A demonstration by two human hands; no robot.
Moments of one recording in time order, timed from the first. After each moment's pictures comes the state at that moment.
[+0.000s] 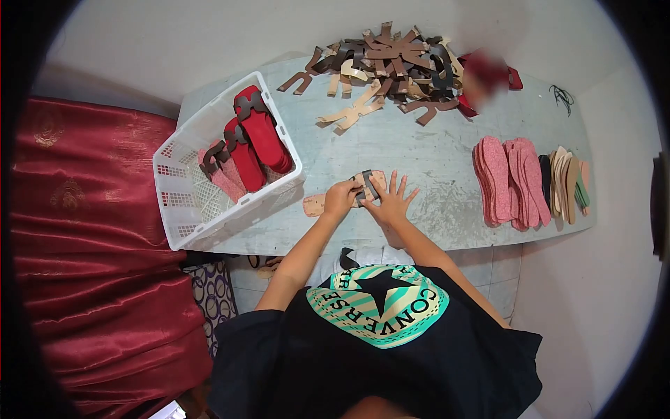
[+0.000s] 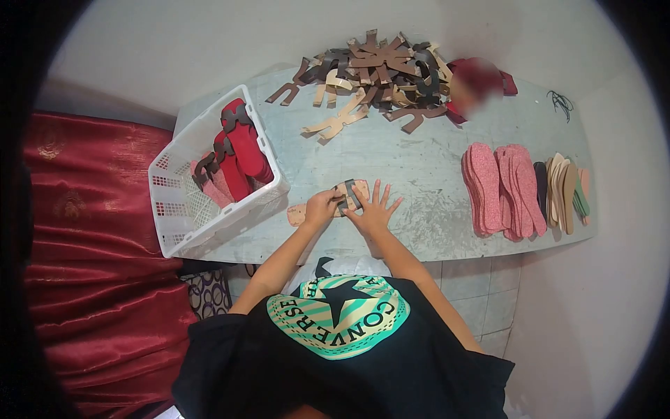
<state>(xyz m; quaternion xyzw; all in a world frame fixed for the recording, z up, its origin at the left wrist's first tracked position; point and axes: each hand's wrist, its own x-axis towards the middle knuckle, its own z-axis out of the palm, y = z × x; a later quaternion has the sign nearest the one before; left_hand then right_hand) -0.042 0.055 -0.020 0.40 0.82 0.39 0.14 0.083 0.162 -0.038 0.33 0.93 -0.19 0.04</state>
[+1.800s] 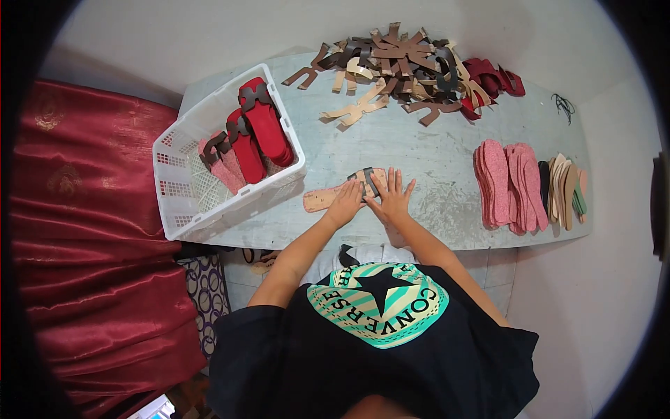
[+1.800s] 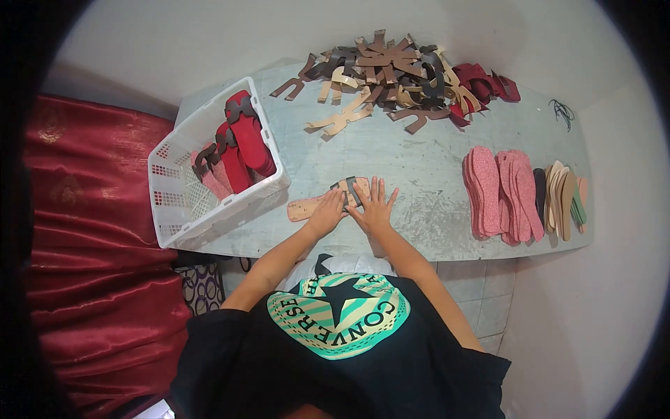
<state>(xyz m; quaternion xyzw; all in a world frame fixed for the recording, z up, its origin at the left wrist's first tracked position) -0.025 0.035 -0.061 0.63 0.77 0.07 -0.03 0.087 0.170 -0.049 0.24 0.96 -0.11 0.01</state>
